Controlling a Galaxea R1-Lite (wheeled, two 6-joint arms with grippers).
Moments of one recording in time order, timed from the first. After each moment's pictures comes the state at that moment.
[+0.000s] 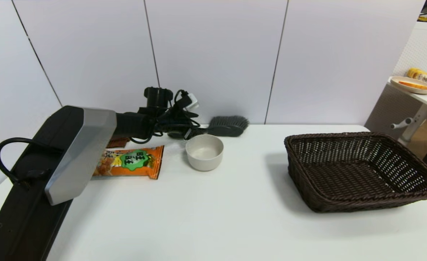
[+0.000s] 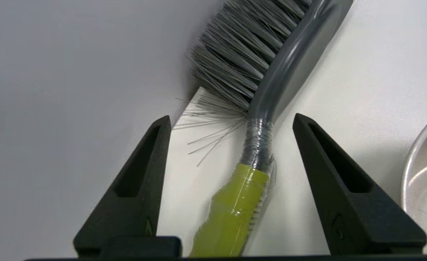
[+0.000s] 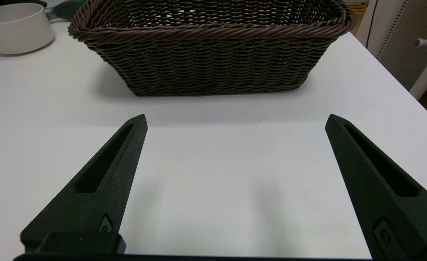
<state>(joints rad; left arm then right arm) -0.32 2.48 -1.96 -0.13 -0.52 0.62 0.00 0.00 0.00 0.01 0.00 0.01</state>
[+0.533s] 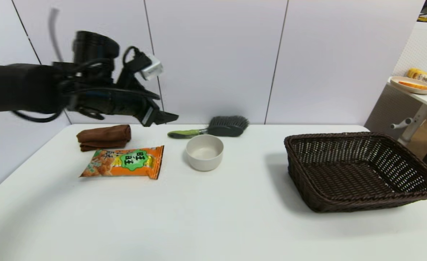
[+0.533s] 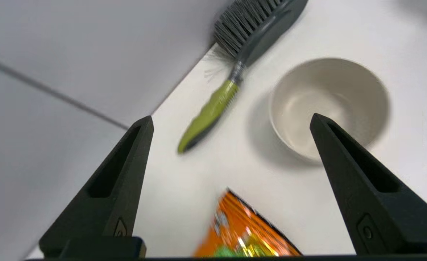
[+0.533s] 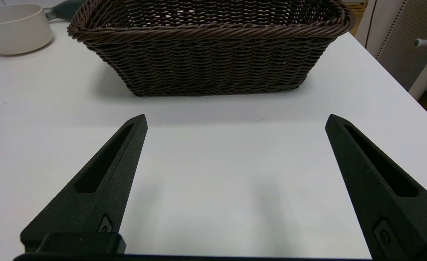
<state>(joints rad) -0.32 1.83 -1.49 0.13 -0.30 0.54 0.00 0.00 0.00 0.01 0.00 0.01</state>
